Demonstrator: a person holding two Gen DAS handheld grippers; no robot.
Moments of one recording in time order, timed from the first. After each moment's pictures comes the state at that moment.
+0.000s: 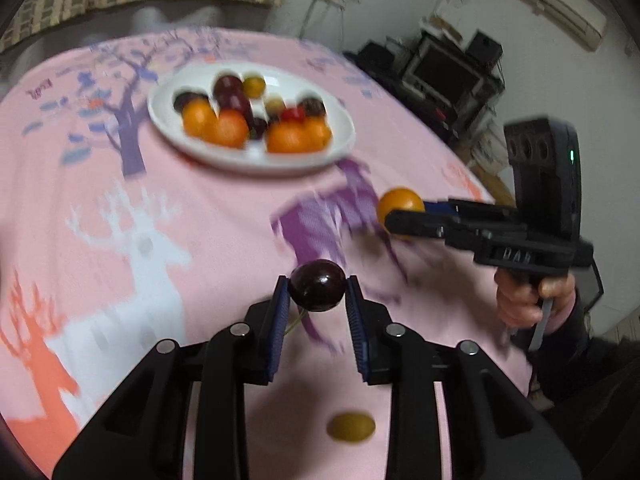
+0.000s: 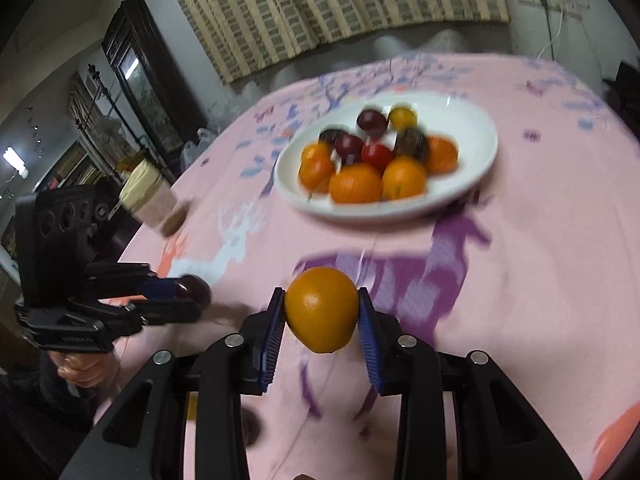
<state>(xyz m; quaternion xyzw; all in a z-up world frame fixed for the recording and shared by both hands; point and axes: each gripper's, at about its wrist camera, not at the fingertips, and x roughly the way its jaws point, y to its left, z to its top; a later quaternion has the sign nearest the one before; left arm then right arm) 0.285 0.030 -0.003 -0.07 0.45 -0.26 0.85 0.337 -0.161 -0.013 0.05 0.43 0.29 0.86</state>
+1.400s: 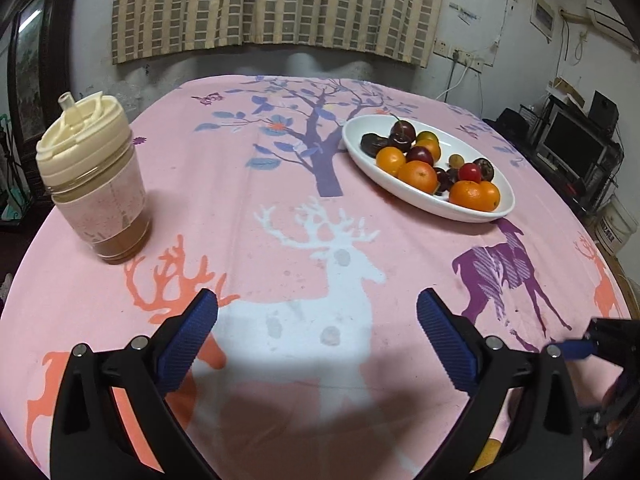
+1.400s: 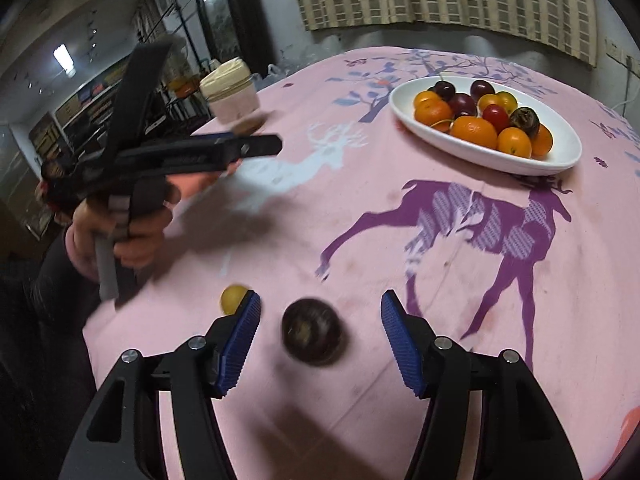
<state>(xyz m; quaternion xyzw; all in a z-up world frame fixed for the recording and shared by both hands) 0.249 0.094 -0.022 -0.06 0.38 0.01 0.92 0.244 -0.108 -0.039 -0.08 0.44 0.39 0.81</state>
